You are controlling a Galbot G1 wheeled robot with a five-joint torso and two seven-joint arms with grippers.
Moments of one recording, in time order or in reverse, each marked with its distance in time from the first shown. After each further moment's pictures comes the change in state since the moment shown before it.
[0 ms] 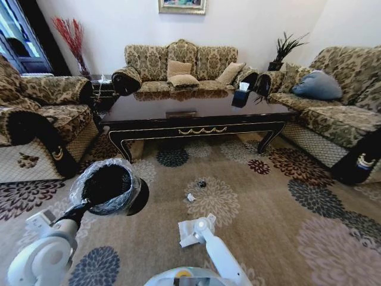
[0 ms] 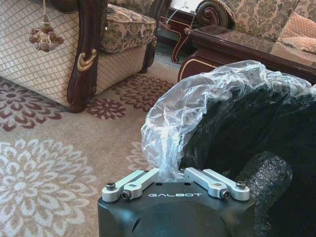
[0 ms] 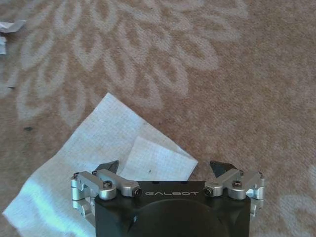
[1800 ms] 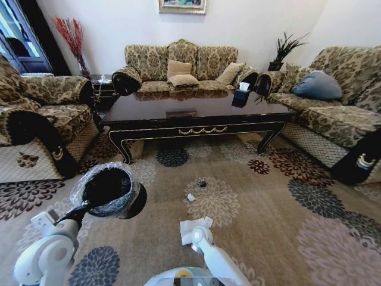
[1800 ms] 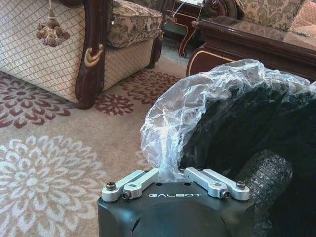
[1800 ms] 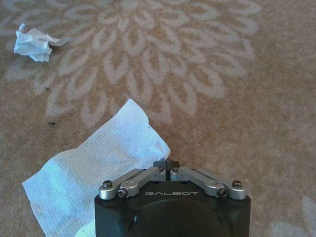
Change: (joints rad) left arm -0.008 0.002 0.018 0.040 0.046 0.000 -0.002; right arm -0.071 -0.065 -0.103 0.118 -0.164 0.034 -0.070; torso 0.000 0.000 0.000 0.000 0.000
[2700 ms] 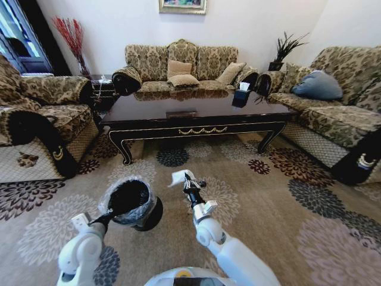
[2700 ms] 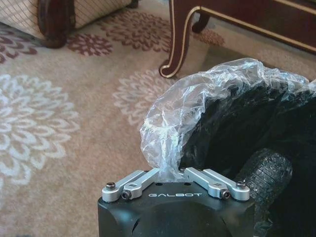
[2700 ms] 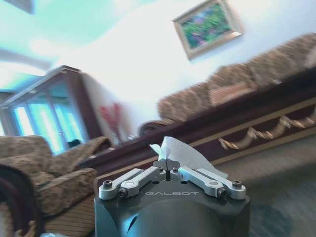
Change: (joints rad) left arm -0.028 -0.067 0.242 0.148 0.087 0.000 -0.030; right arm 0.141 -0.320 -0.236 0.375 -0.383 0.636 -0.772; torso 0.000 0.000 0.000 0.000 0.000
